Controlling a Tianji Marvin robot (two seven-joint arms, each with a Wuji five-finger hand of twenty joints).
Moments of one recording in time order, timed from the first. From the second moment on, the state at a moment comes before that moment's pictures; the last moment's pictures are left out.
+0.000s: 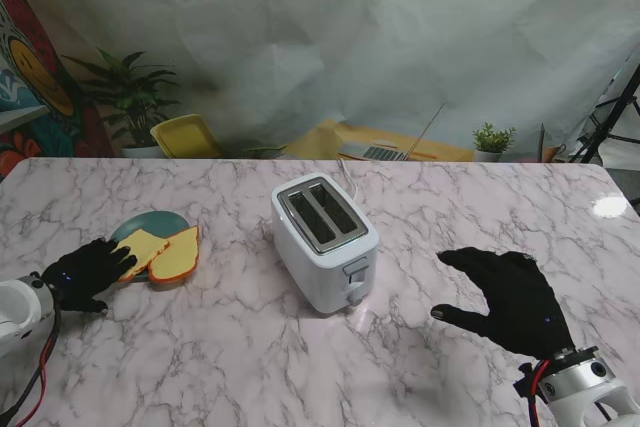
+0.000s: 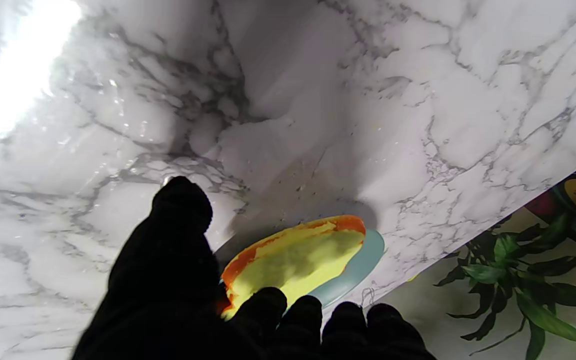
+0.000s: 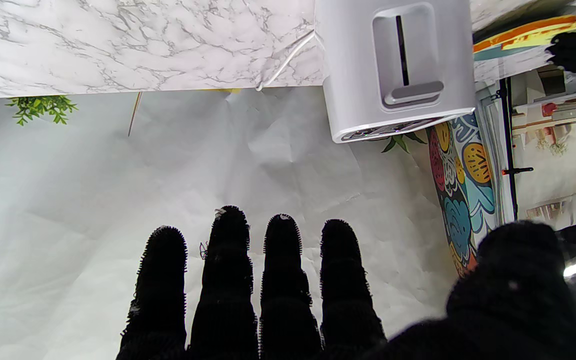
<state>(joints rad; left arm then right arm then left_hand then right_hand) 1.61 -0.91 -1.65 -1.38 1.56 -0.60 -0.15 -2.26 -1.12 1.71 -2.13 -1.01 -0.22 -0.22 1.00 -0.20 0.09 -0.04 0.17 0.34 -0.03 0.00 0.11 0.21 -0.01 0.03 0.03 0.11 -0.01 0.04 0.00 -0.03 0.02 0.05 0.45 -0.07 -0.01 -0.07 0.36 -0.01 0.37 0.23 0.49 0.06 0.36 0.22 0.55 0.08 0.18 0.24 0.11 0.21 0.81 0.26</state>
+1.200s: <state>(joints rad) 1.37 -0.87 -1.38 -1.02 1.48 -0.48 0.20 -2.25 -1.12 1.71 -2.13 -1.00 -0.22 -0.20 1.21 -0.28 0.41 -0.08 0.16 0.23 0.42 0.34 0.24 0.09 0.38 0.30 0.28 0.05 0.46 0.36 0.09 -0.07 0.75 0.36 0.45 -0.06 -0.01 -0.07 0.36 -0.01 0.37 0.23 0.51 0.06 0.36 0.22 0.56 0.08 0.18 0.24 0.11 0.21 0.81 0.26</state>
